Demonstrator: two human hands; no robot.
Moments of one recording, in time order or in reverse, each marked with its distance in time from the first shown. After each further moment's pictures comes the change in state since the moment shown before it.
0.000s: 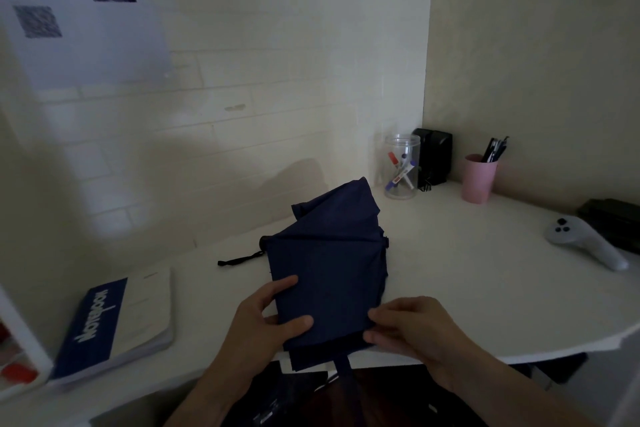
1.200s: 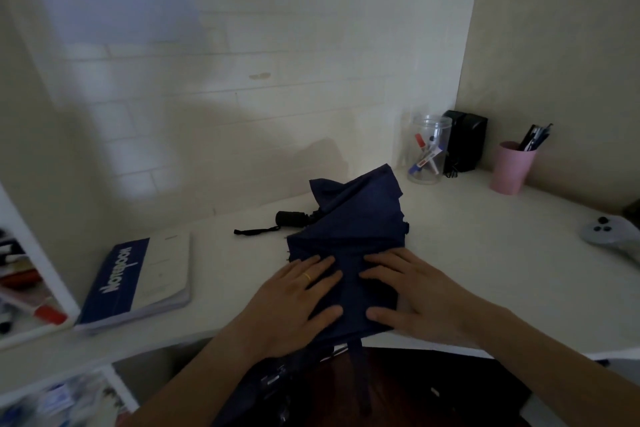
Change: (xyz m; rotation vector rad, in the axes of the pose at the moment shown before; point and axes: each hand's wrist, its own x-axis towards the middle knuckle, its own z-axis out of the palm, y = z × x) left_hand 0.020 -0.020 -0.002 1.483 -0.324 0.429; right_hand 0.058 -0.011 -0.024 -1.555 -0.281 -1.067
